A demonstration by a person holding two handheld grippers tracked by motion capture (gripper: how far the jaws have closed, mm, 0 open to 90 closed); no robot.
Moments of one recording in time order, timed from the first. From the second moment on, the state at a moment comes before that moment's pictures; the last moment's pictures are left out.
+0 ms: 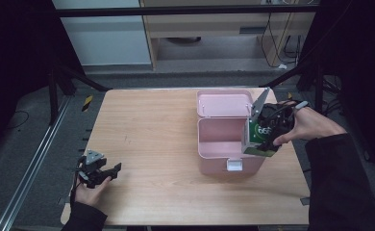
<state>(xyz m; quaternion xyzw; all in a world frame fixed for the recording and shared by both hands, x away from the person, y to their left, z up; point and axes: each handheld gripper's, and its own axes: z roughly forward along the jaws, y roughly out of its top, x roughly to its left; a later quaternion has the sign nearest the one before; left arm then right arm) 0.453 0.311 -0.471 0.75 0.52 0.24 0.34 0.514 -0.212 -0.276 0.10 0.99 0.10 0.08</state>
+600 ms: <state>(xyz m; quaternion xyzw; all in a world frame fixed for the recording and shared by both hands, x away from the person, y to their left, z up) 0.453 0.311 -0.472 0.75 0.52 0.24 0.34 0.537 -0.207 -0.281 0.09 0.99 0.10 0.09</state>
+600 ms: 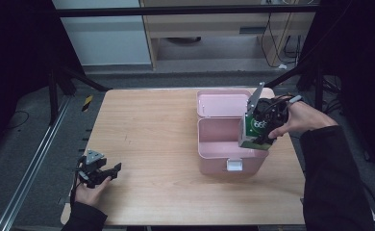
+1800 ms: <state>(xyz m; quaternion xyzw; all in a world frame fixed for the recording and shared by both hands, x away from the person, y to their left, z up) 0.454 0.311 -0.472 0.75 0.52 0.24 0.33 0.546 -0.209 -0.318 0.07 0.99 0.09 0.07</state>
